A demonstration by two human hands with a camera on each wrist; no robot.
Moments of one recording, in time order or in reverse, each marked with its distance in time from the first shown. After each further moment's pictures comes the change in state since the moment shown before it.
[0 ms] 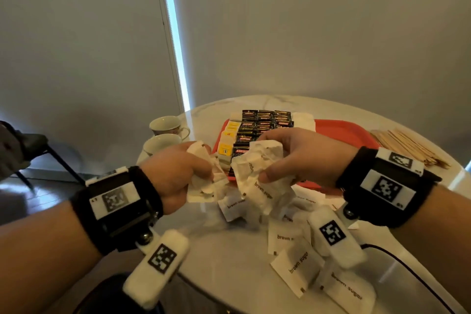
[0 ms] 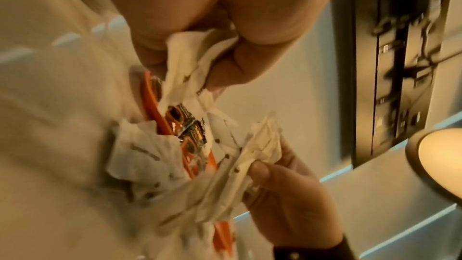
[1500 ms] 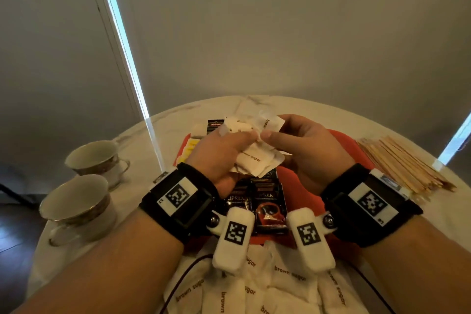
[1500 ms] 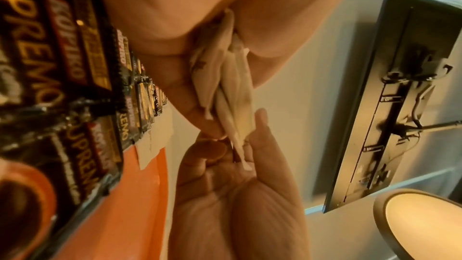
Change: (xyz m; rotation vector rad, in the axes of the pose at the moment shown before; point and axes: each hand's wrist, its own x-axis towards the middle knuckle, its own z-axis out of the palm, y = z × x) left_hand 0.165 0.019 0.112 -0.210 -0.116 0.098; right_hand 0.090 0.070 -0.076 0.711 0.454 -0.183
